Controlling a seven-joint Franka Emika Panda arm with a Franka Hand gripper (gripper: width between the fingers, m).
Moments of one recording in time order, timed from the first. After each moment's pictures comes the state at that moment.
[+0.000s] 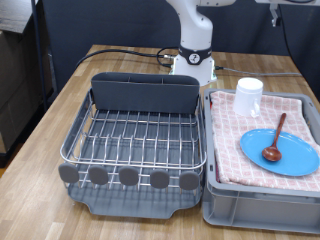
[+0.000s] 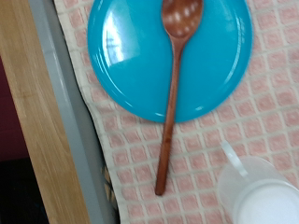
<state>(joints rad) 0.06 -0.25 0.34 -2.27 0.07 2.17 1.38</state>
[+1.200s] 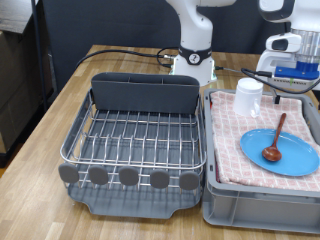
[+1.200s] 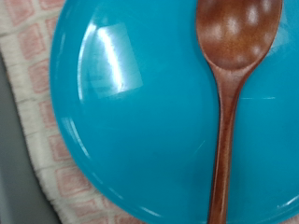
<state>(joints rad) 0.05 0.09 0.37 -2.37 -0.24 2.64 1.68</state>
